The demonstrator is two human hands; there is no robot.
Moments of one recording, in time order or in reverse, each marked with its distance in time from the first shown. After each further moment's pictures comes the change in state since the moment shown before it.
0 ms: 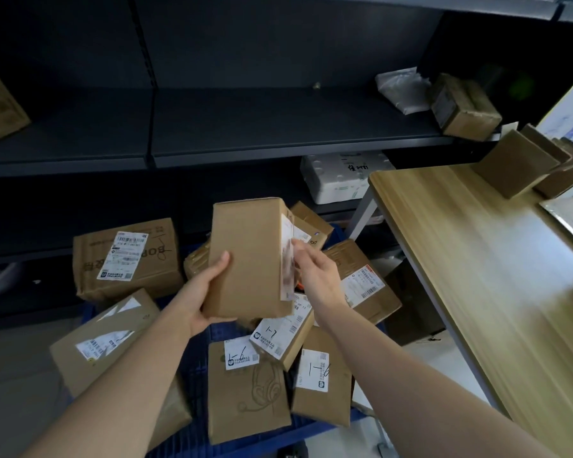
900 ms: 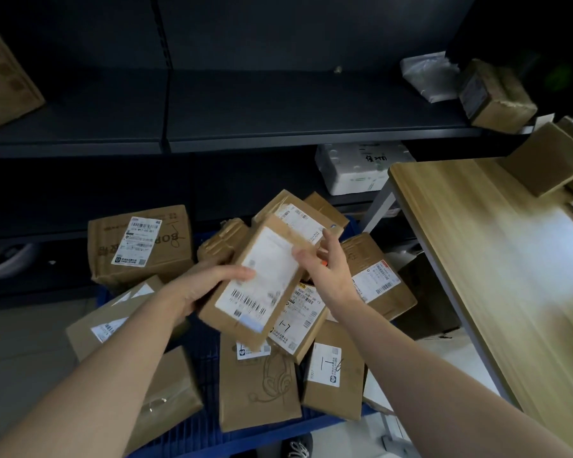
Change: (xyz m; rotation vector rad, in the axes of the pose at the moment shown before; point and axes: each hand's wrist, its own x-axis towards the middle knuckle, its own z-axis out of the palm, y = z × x) left_hand 0.007 0.020 -0.030 0.533 -0.195 0.043; right_hand 0.017 0.019 0.006 -0.222 -0.011 -0.012
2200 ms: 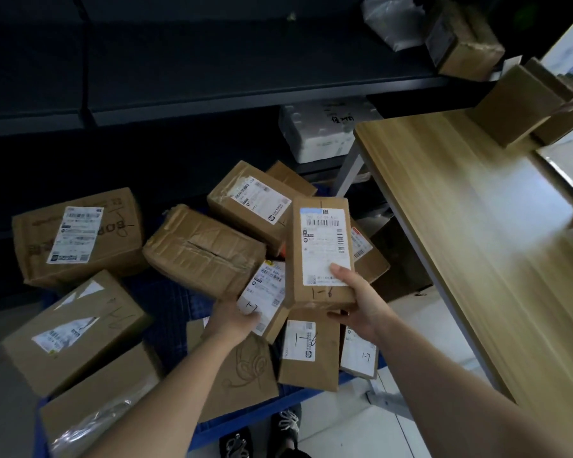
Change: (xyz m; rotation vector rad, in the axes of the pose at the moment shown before) left_hand 0.081 -0.103 0.115 0.335 0.252 -0.073; right_hand -0.017 0.099 -0.096 0.463 -0.010 0.487
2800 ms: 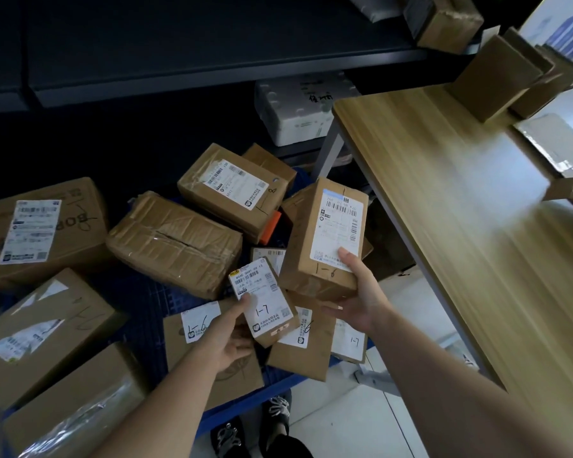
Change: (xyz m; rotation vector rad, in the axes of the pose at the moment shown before) left_hand -0.010 -0.009 0.038 -0.764 -0.300 -0.441; right_hand -0.003 0.008 -0.023 0.236 0.130 0.075
